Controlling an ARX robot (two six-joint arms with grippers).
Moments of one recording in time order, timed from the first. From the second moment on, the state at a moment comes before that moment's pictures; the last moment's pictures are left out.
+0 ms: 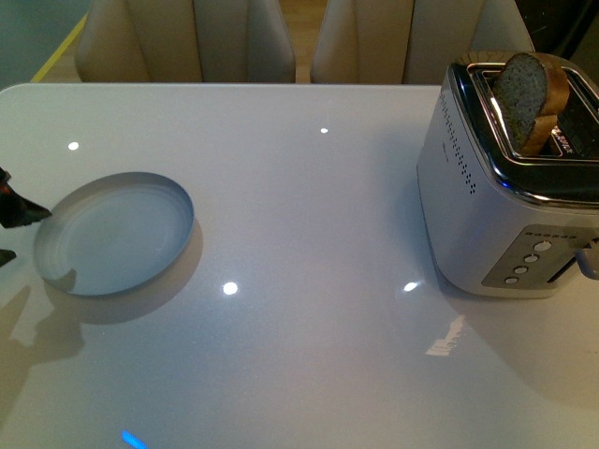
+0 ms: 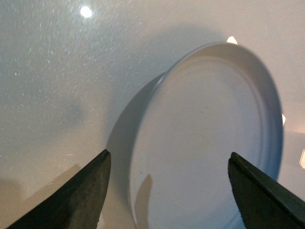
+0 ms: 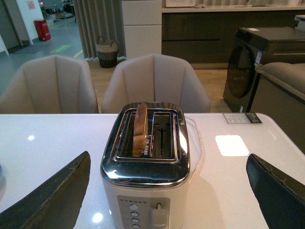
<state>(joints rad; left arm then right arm) 0.30 2.31 0.91 0.52 0.40 -0.53 0.00 0.01 0.02 0.00 0.00 0.00</state>
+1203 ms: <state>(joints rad) 0.08 1.18 0.10 1.05 0.08 -0.01 0.00 0.00 0.02 0.00 0.00 0.00</state>
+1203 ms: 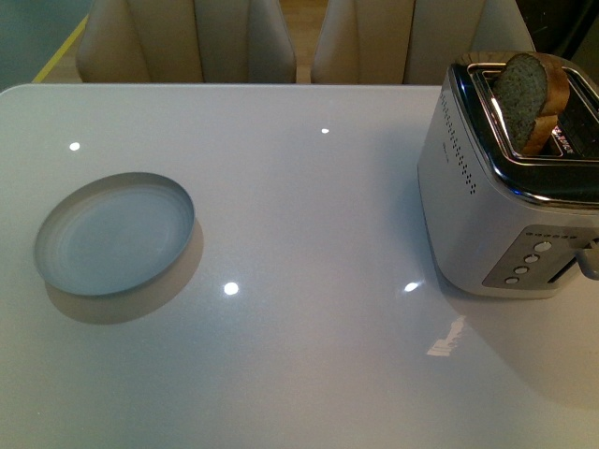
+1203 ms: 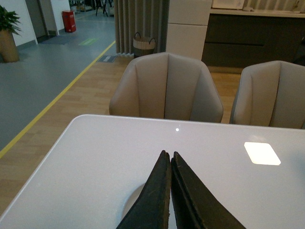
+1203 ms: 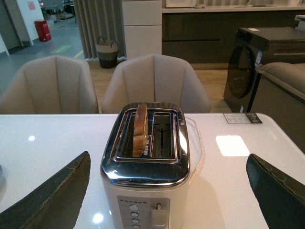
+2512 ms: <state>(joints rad) 0.00 0.27 0.01 0.27 0.00 -0.01 0.00 0.00 0.02 0.00 0.00 0.00</state>
